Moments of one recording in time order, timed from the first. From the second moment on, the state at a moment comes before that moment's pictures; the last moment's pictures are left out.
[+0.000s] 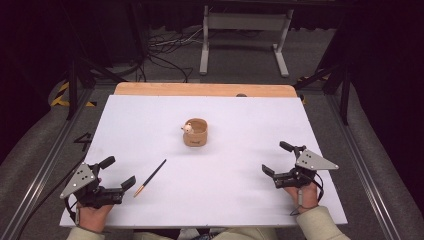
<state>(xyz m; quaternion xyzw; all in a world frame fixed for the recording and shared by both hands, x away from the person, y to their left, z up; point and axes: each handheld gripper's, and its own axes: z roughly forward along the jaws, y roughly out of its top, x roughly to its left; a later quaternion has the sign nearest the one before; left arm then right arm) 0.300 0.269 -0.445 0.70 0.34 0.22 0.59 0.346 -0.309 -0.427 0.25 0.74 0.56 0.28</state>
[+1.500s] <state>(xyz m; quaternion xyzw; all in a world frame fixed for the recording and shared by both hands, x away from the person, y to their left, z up) 0.323 0.228 -0.401 0.77 0.29 0.17 0.54 0.346 -0.308 -0.428 0.25 0.74 0.57 0.26</state>
